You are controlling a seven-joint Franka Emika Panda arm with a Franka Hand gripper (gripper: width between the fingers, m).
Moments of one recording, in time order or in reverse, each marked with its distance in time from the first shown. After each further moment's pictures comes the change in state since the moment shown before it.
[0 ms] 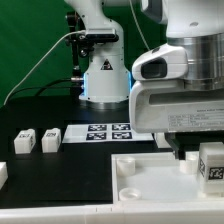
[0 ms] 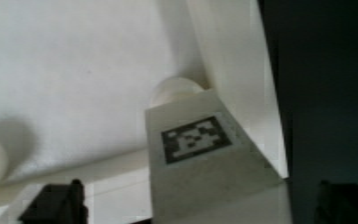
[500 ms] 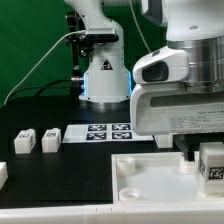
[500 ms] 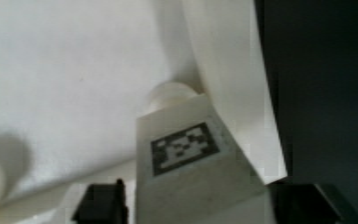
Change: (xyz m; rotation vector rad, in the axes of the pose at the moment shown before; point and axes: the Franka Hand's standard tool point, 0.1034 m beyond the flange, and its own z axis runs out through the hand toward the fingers) arm -0.002 -0.005 0.002 0.012 -0.006 0.196
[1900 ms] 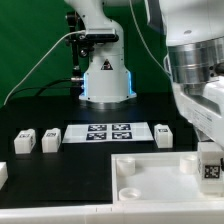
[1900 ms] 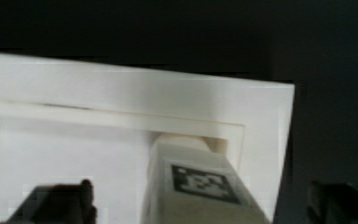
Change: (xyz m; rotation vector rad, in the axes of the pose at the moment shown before) arm -0.010 -0.003 0.007 0.074 0.013 0.882
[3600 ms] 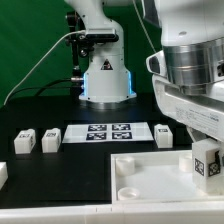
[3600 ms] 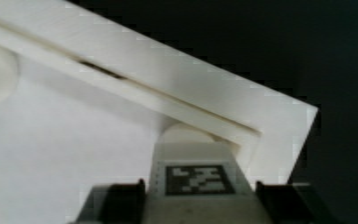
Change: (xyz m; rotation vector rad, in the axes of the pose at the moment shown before) arm 0.004 0.001 -0.004 -0.055 -0.044 -0.011
